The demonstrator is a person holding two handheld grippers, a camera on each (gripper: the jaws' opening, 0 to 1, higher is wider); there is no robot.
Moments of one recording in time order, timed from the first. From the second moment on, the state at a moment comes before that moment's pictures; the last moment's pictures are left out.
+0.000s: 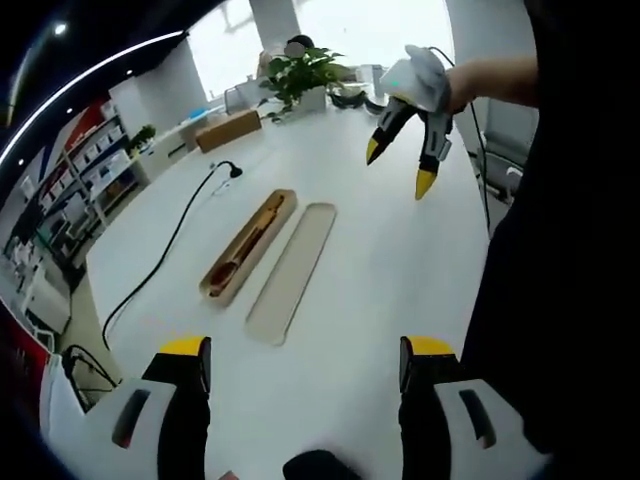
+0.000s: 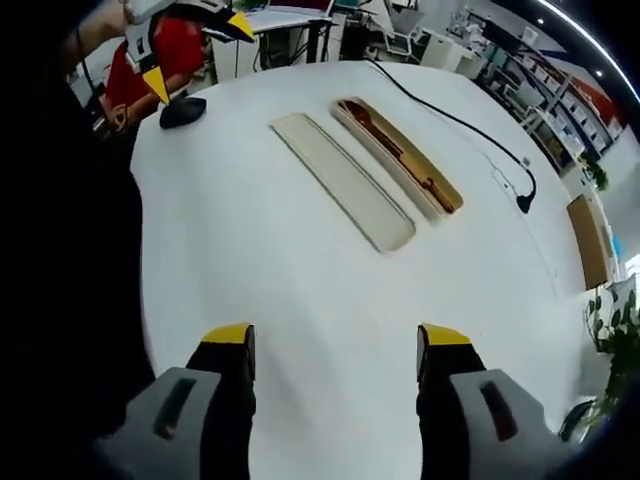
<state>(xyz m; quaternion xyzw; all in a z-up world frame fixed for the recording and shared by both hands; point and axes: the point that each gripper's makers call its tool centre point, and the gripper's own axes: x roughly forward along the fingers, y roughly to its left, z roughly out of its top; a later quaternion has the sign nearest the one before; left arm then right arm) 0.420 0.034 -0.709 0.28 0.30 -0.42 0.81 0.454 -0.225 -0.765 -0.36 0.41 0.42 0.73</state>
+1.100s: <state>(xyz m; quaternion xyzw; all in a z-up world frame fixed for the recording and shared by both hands) 0.452 0.033 -0.758 0.31 0.34 -0.47 0.76 0.518 -0.222 -0.775 -0.39 0.39 0.46 0.70</state>
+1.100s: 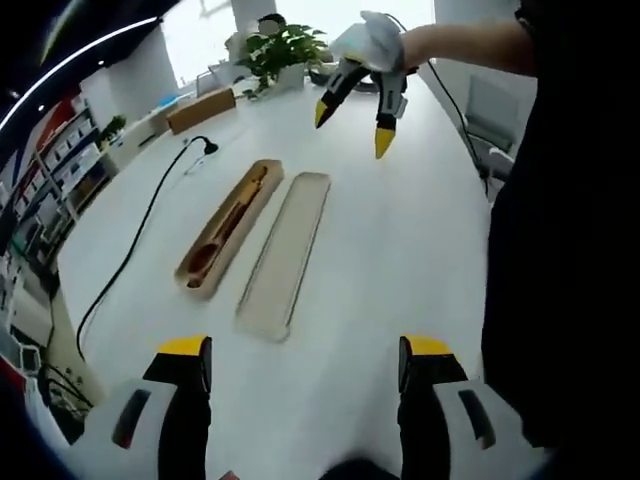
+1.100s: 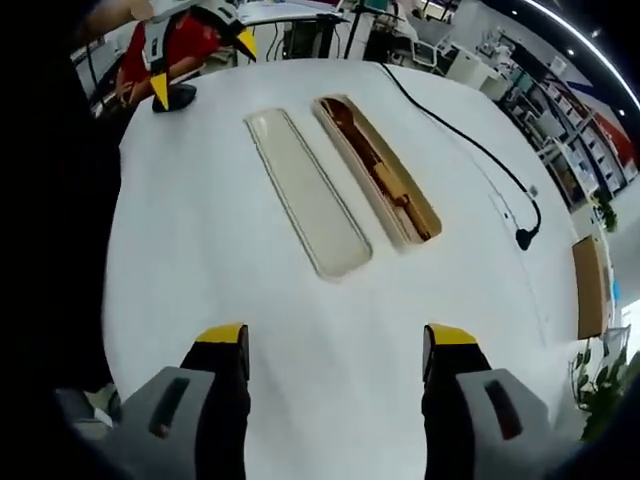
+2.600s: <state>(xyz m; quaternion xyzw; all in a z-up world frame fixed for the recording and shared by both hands) 0.513 0.015 -0.813 0.30 0.39 -0.51 0.71 0.537 -0.162 -0.819 -0.38 0.40 0.59 0.59</state>
